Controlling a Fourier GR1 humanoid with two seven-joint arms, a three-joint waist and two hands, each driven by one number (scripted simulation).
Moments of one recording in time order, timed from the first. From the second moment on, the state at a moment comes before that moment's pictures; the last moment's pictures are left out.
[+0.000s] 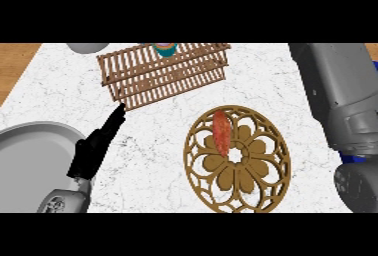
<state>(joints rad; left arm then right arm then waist) -0.11 0.17 -0.12 -1.44 -0.06 -0.05 0.07 -1.35 -0.20 -0.56 -0.49 0.35 -0.59 0.12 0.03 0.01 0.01</state>
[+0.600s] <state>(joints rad) -0.06 0.19 -0.10 -1.46 -0.07 -0.06 0.05 -1.13 -0.39 -0.56 -0.60 0.27 -0.28 0.05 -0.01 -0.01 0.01</state>
